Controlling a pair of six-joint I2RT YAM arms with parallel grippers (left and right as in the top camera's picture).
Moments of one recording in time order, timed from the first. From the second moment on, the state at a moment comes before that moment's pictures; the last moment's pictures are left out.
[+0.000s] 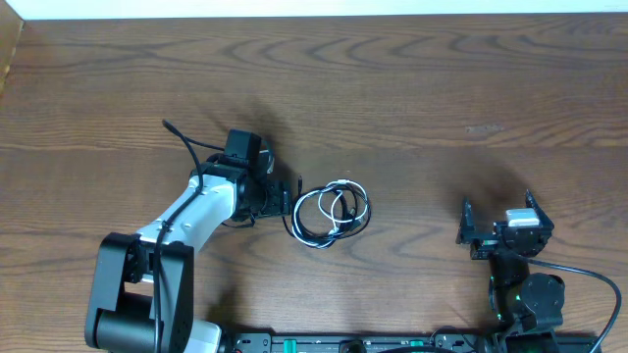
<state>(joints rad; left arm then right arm) -0.21 1.64 0.84 -0.57 0.24 -0.28 0.12 0.02 0.01 -0.06 0.09 -0.09</state>
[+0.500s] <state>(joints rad) -0.21 1.64 0.84 -0.57 0.24 -0.28 0.12 0.02 0.01 -0.06 0.09 -0.09</state>
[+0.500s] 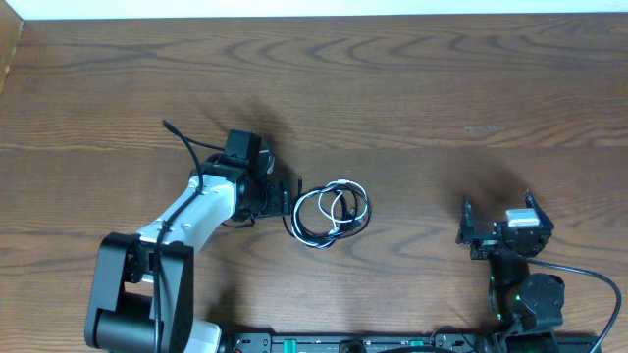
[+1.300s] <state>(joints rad) -0.20 1.53 0.83 -0.58 0.28 -0.28 0.12 0.02 0.01 -0.06 0.09 -0.09</state>
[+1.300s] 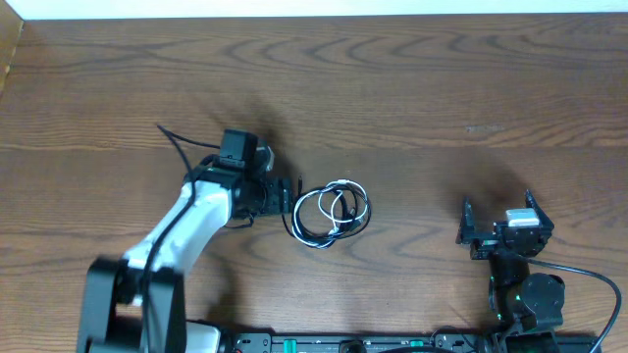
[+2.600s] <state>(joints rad) -0.20 1.42 0.81 -0.59 0.21 -0.28 0.12 0.09 0.19 -0.18 -0.20 0.11</state>
